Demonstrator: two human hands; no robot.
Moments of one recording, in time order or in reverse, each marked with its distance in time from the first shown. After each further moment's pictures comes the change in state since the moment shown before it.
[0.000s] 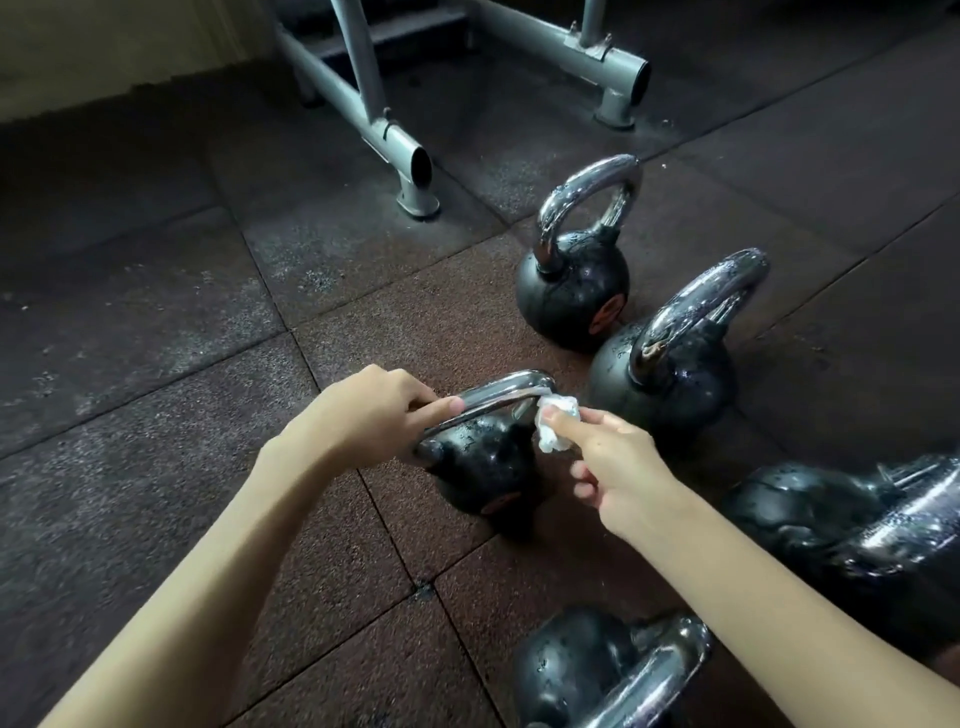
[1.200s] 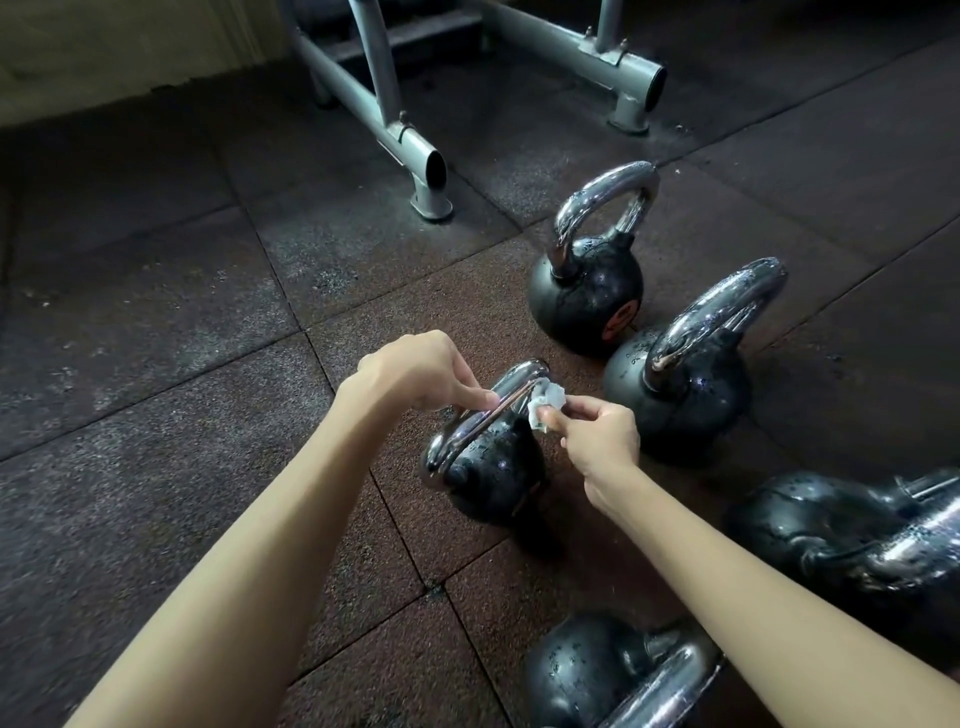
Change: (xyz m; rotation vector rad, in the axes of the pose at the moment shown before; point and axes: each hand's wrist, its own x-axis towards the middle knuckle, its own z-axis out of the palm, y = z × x) left_hand 0.041 0.022 -0.024 -0.177 -0.148 -0.213; right_hand 0.054 0.018 0.028 -0.208 0.133 -0.225
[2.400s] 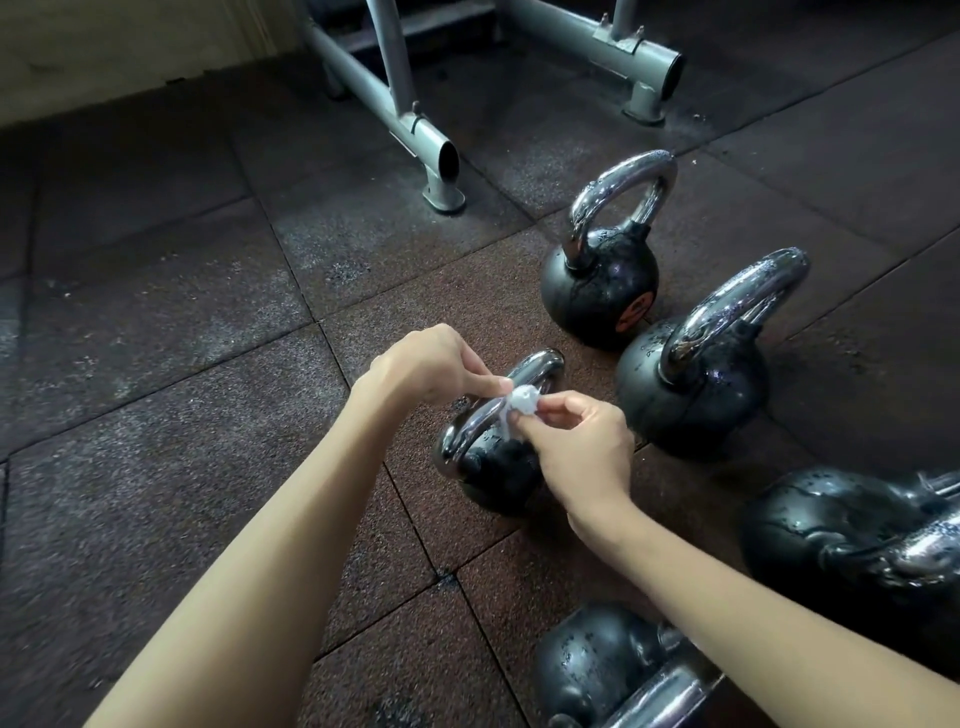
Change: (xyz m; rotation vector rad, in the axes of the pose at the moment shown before) left_hand -0.007 -0.006 0.005 -0.138 0.025 0.003; right_hand -0.068 -0.020 0.006 -0.157 0.000 -0.310
